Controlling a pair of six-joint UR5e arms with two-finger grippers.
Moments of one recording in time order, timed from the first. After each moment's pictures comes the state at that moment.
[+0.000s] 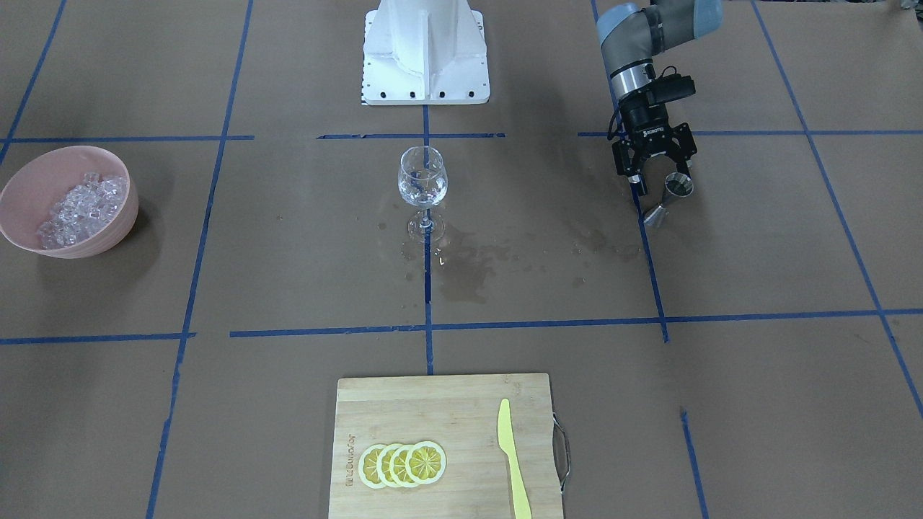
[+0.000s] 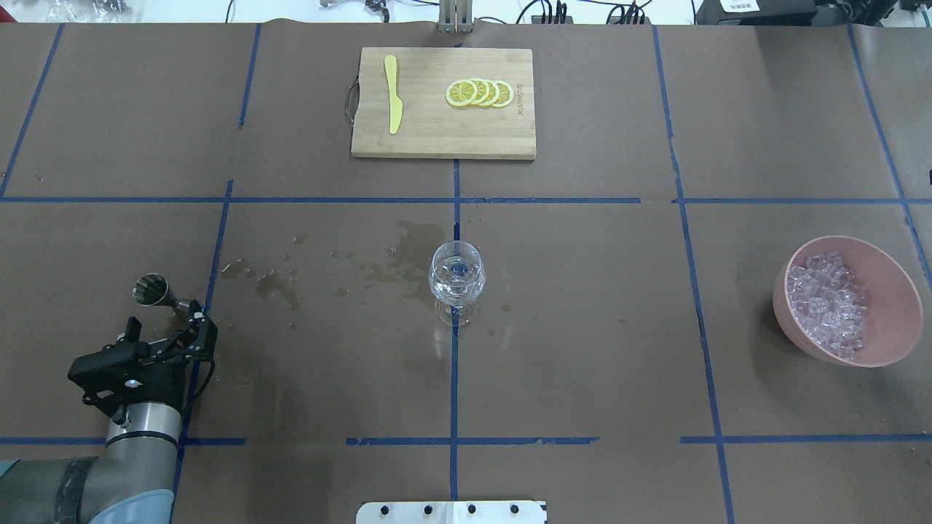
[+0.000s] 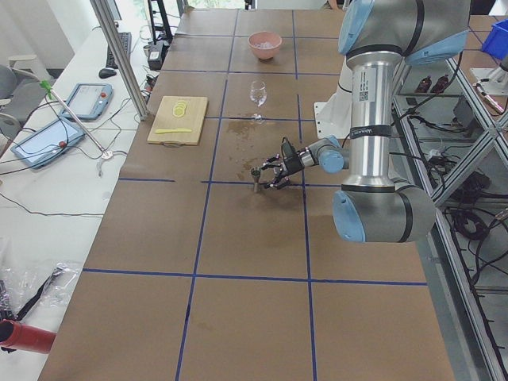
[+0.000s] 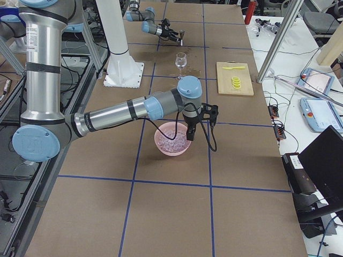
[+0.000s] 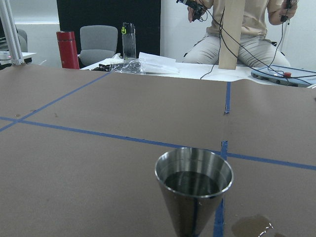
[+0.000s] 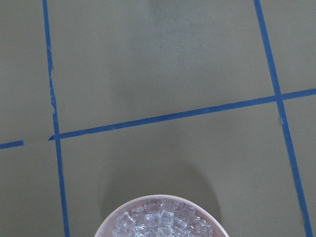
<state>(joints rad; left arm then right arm) -0.06 -1.51 -1.93 -1.58 -0.49 -2.12 1.39 -1.65 1.97 -1.47 2.39 0.61</state>
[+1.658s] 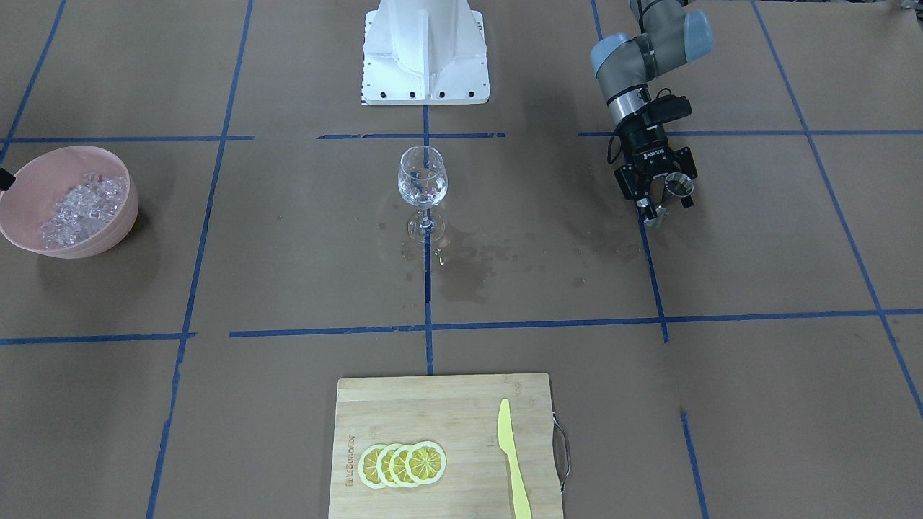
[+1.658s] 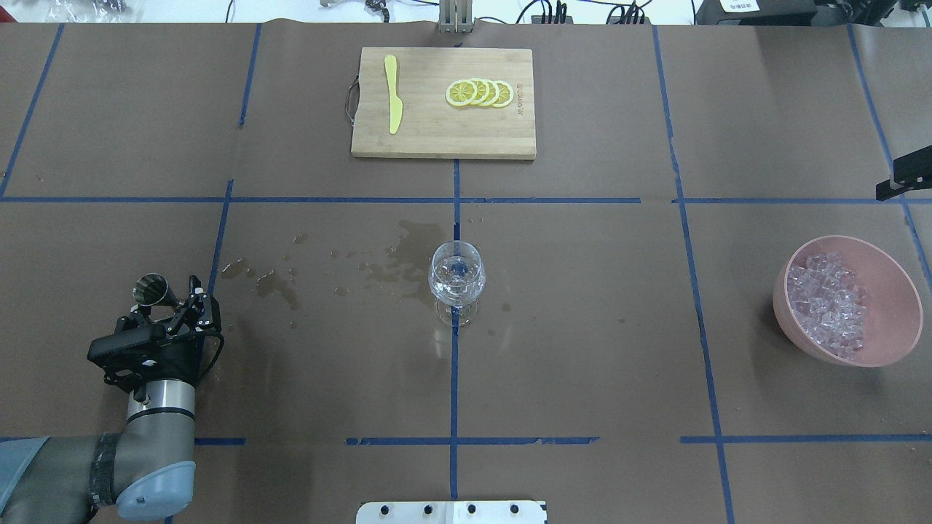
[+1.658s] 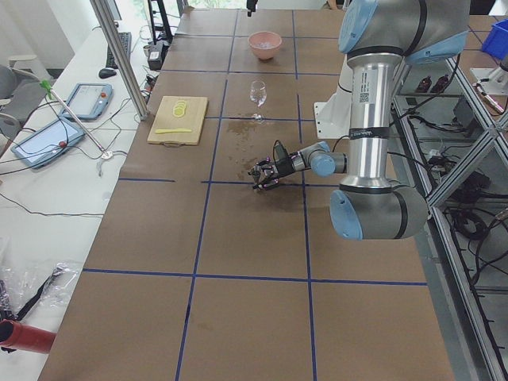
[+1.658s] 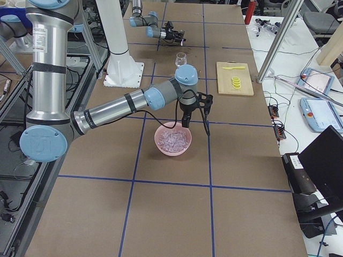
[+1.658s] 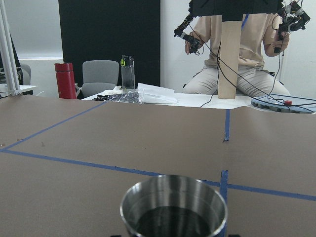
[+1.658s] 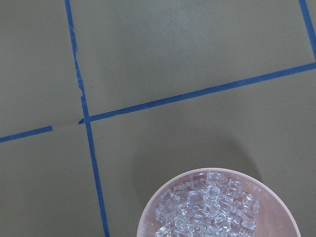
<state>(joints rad) -0.12 -1.56 -1.83 -1.58 -0.43 -2.12 1.28 -1.65 2.04 -1.47 2.37 0.79</state>
